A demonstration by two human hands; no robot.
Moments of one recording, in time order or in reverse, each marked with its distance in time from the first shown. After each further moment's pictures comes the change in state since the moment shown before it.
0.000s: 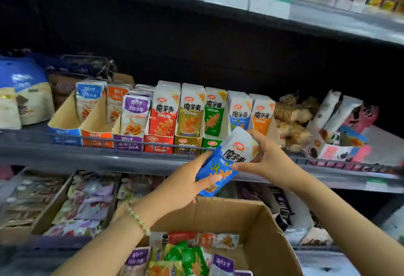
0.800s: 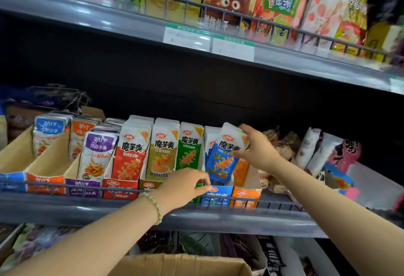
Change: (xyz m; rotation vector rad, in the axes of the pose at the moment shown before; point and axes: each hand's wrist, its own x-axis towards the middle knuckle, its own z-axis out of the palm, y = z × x) left_hand 0.131 0.018 0.002 0.740 -0.015 0.067; right_hand 0.115 0.016 -0.106 -0.654 0.273 -0.040
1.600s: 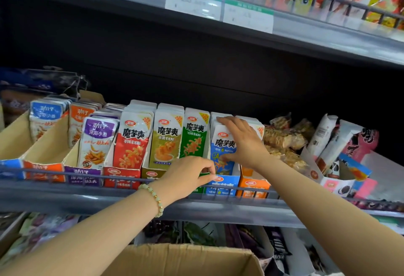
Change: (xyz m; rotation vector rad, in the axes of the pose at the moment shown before) left_hand 0.007 -0.014 0.012 -0.015 0.100 0.057; right_hand 0.013 0.016 0.054 -0.323 -0.035 -0.271
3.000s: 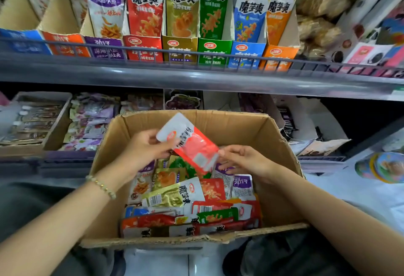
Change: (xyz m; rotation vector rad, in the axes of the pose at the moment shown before) left_hand -0.232 -0.031 0.066 -1.018 -0.016 -0.795; right_hand -0.252 -0.108 0.120 1.252 -0.679 0.752
